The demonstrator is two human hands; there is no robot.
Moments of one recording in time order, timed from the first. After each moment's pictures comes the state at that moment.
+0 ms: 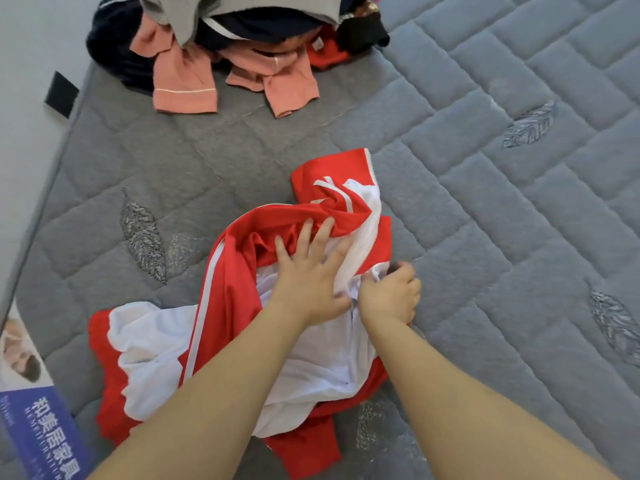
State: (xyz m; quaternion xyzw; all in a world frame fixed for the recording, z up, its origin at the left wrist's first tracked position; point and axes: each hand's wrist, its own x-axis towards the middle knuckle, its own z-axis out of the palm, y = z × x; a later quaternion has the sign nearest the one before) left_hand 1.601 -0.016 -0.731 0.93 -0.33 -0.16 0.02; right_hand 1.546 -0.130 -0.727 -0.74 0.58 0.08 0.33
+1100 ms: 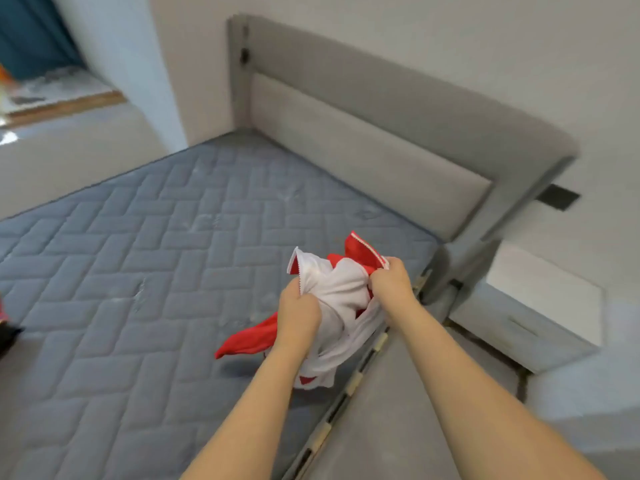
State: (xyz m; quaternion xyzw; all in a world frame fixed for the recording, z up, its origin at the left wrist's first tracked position) left_hand 1.153 -0.296 -0.233 0.61 -0.30 -0.48 0.55; right_hand 1.024 -0.361 -0.204 -0.47 0.67 -0.34 0.46
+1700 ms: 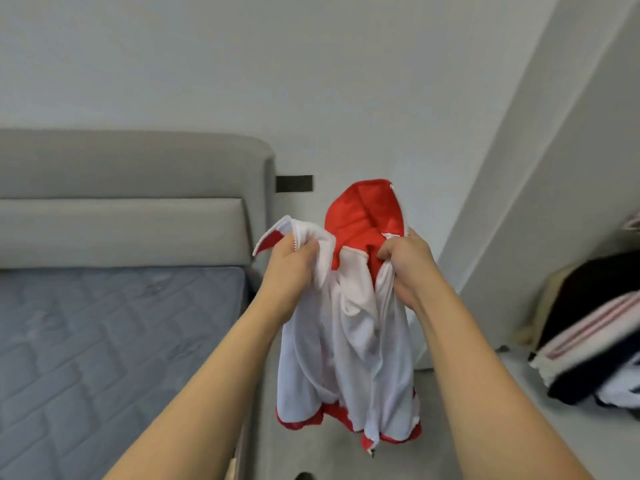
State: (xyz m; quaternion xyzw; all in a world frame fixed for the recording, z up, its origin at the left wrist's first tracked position) left_hand 0.703 -0.395 -0.104 0.37 -0.62 -0.58 0.37; right_hand 0.547 -0.325 -0.093 -0.19 0.63 -0.67 0.35
